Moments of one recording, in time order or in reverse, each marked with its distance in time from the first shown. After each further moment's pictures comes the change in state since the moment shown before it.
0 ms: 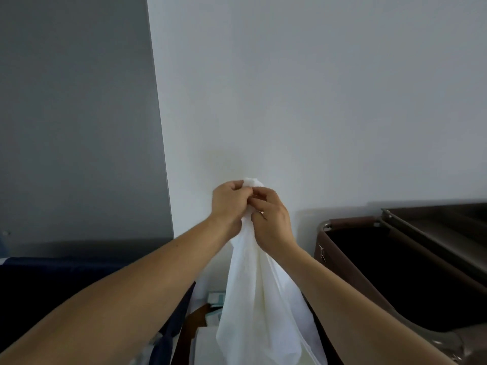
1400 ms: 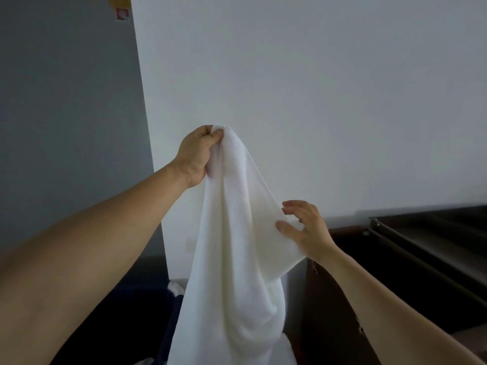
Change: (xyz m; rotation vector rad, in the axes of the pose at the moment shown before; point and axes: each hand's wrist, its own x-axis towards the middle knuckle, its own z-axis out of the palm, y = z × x) left_hand 0.069 0.105 -0.018 -0.037 -0.209 0.296; right_hand 0.013 0.062 -0.095 -0.158 -0.049 0.020
